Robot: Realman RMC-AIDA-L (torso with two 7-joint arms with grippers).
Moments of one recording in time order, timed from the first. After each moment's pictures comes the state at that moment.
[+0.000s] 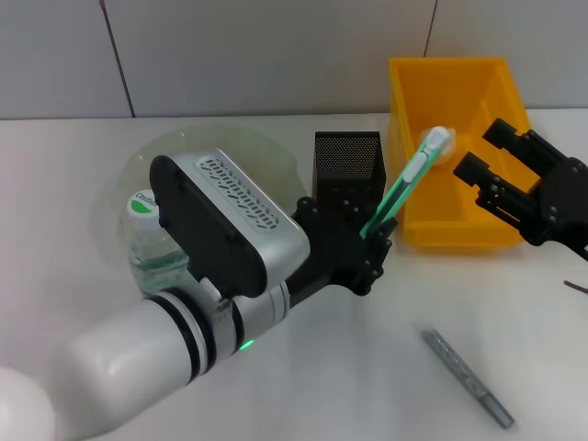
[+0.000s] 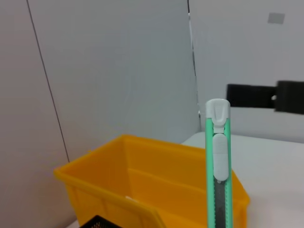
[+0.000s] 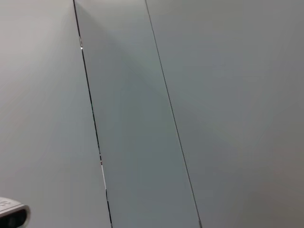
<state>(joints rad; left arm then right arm) -0.14 -2.07 2.18 1.43 1.78 0.20 -1.85 0.40 2.09 2.46 0.37 1.75 -1.68 0.97</state>
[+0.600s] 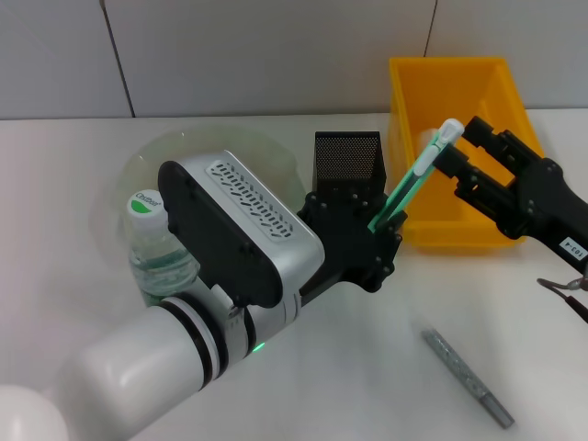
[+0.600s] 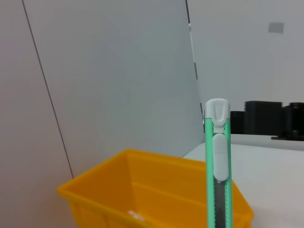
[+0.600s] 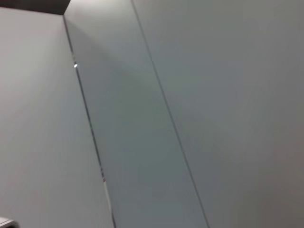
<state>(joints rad) -0.13 -2.07 2.23 1.45 1.78 0.13 -1.83 0.45 2.09 2.46 0.24 1.79 -1.68 0.96</state>
